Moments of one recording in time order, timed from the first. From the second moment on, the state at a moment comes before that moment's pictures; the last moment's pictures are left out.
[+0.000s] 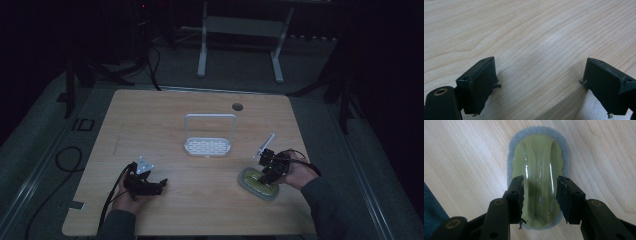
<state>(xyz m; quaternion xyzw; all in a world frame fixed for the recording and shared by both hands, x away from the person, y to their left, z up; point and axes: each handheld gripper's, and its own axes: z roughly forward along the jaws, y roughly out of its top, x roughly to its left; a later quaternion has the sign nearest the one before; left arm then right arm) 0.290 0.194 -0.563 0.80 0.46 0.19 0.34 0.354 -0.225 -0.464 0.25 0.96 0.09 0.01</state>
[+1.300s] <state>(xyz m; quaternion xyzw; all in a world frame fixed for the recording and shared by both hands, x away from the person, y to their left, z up) 0.290 0.194 -0.564 0.80 0.46 0.19 0.34 0.367 -0.205 -0.473 0.22 0.97 0.01 -0.03</state>
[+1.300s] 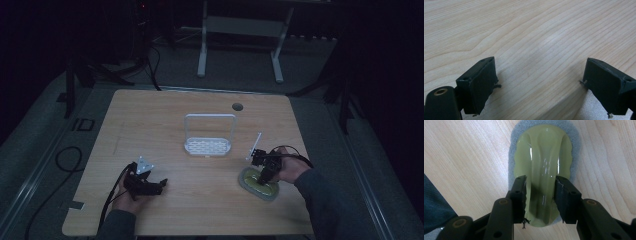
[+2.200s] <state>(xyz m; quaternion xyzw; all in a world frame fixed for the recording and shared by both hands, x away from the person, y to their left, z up) 0.290 0.194 -0.563 0.80 0.46 0.19 0.34 0.362 -0.187 -0.453 0.18 0.98 0.02 0.02</state>
